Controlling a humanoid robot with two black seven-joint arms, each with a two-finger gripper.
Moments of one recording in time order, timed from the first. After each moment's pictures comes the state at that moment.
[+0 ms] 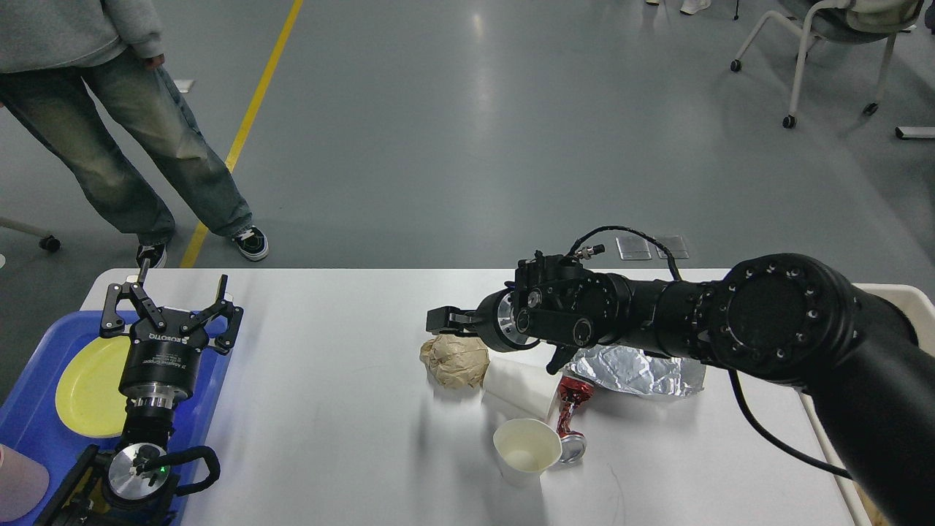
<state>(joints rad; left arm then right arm) -0.19 0.07 -1.57 -0.88 0.25 -0.56 -0.23 1.37 0.20 -0.79 0.72 -0.15 0.16 -0.09</state>
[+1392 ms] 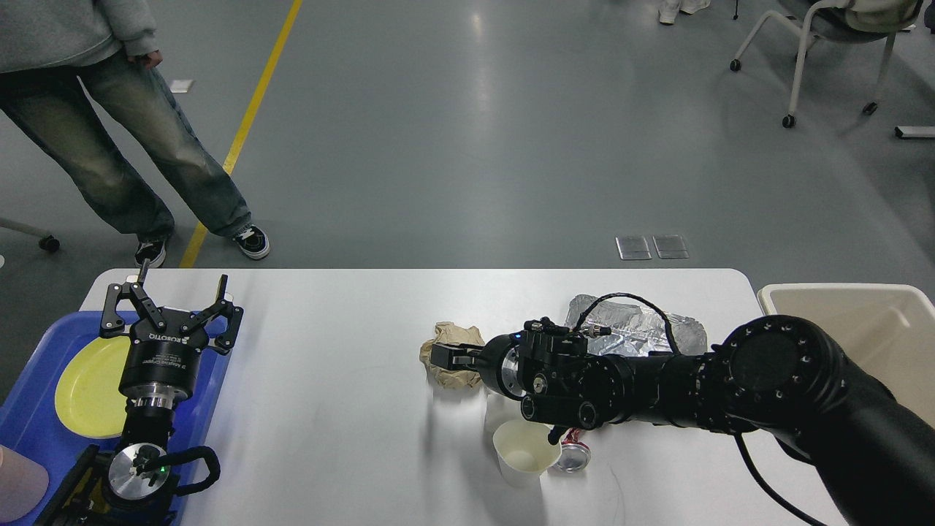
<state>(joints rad) -0.19 0.07 -1.57 -0.88 0.25 -0.56 -0.23 1.14 0.19 -0.68 0.76 -0.46 -0.20 -0.06</state>
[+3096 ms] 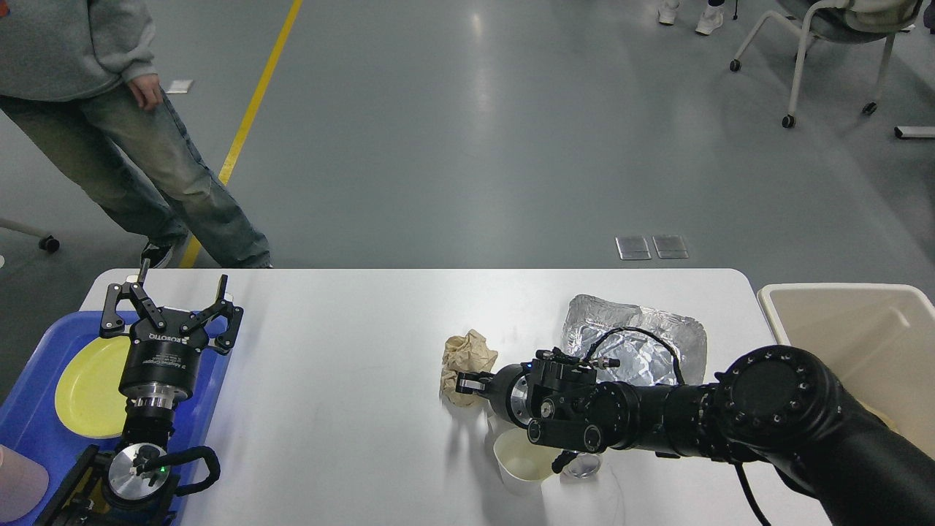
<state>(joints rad) -0.19 0.07 -1.57 -0.88 0.25 -0.56 -0.23 1.04 0.18 -0.64 0.72 -0.44 -0.20 -0.08</state>
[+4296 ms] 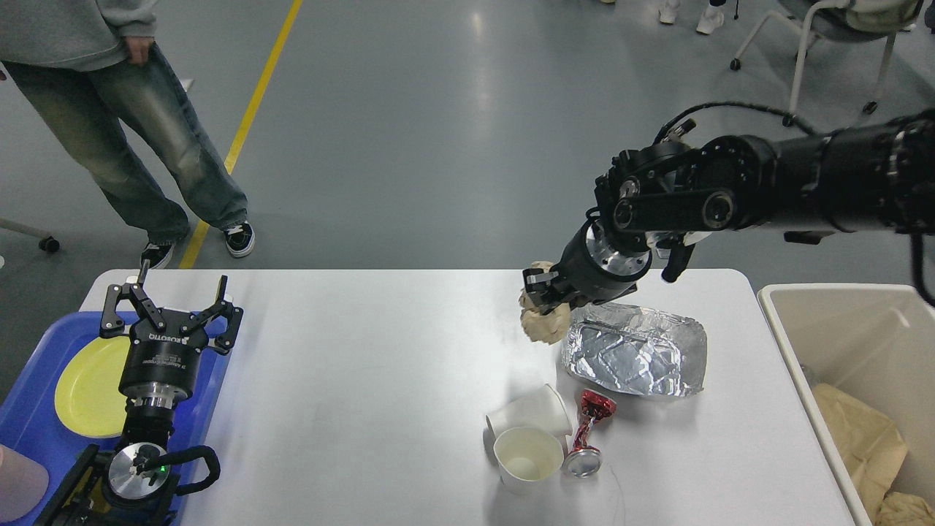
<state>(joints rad) -0.19 0.07 -1.57 -0.88 0.25 -0.56 -0.23 1.98 -0.12 -0.99 1.25 -0.06 0.52 -0.17</state>
